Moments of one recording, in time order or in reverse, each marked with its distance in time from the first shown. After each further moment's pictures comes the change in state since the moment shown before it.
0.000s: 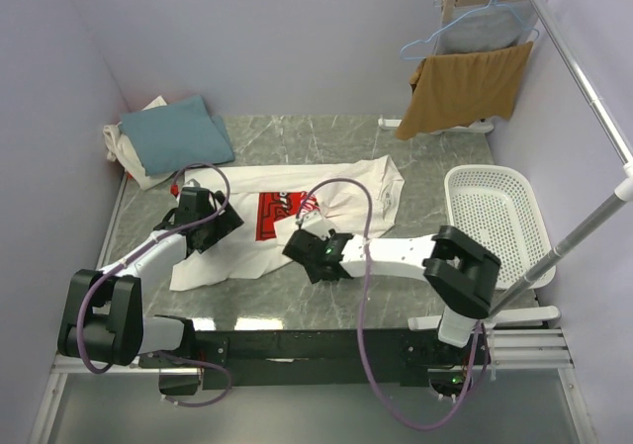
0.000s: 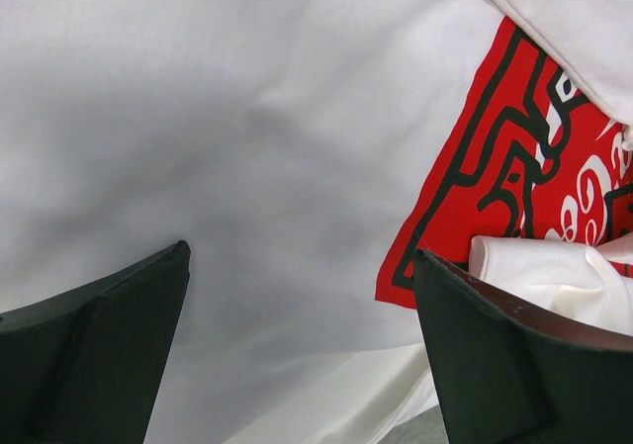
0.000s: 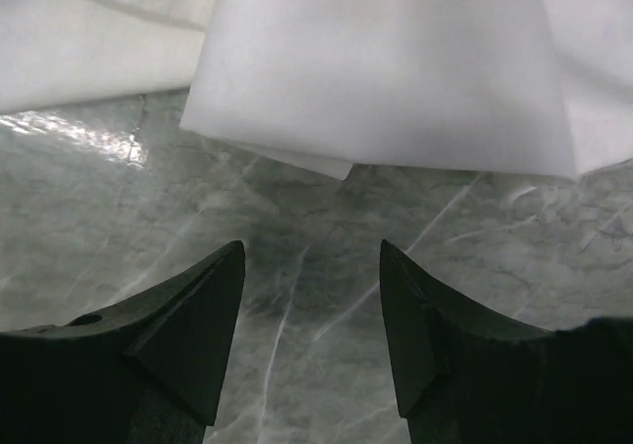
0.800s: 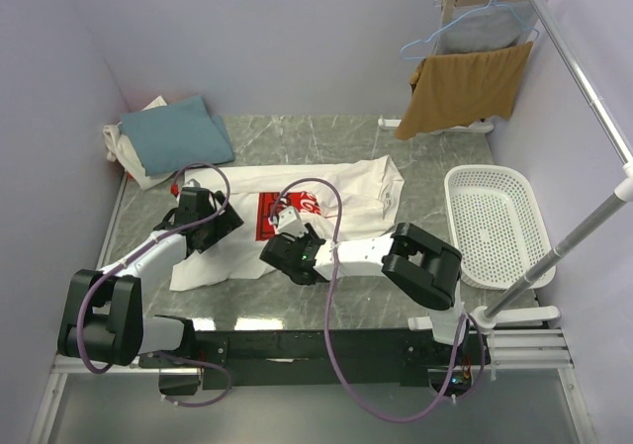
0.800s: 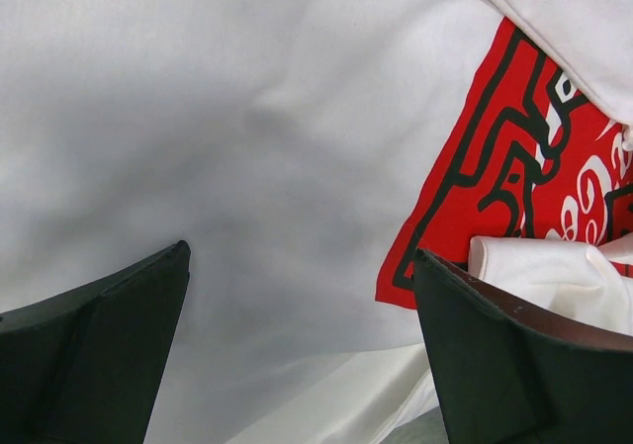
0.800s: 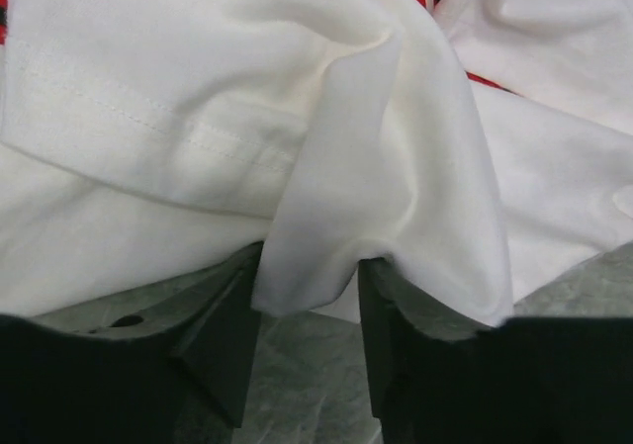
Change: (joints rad) left arm 0.000 0.000 0.000 0.002 -0.001 0.006; right arm 0.064 0.248 0.119 0.187 0.338 -0.164
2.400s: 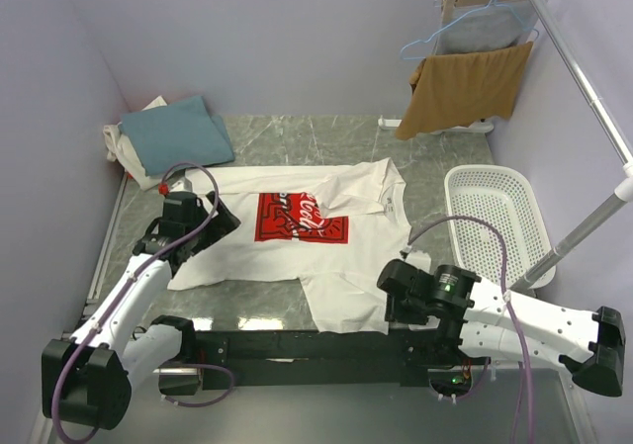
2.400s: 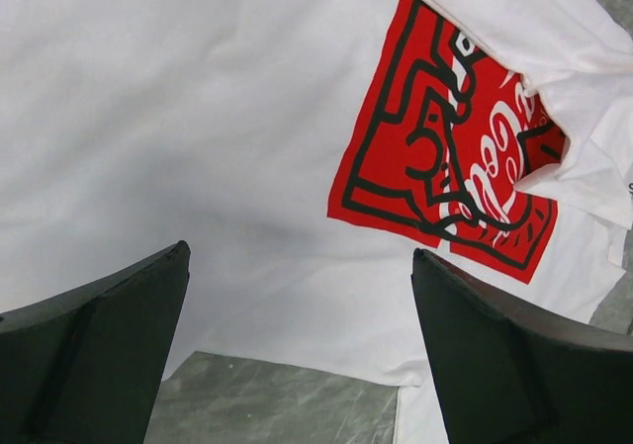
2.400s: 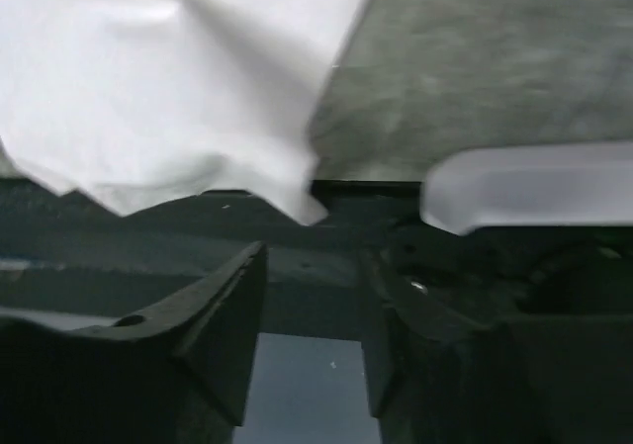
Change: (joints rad) left arm -0.017 -0.325 0.010 -0.216 0.035 0.027; right arm -0.059 -1.142 -0.562 -0.719 -0.635 0.736
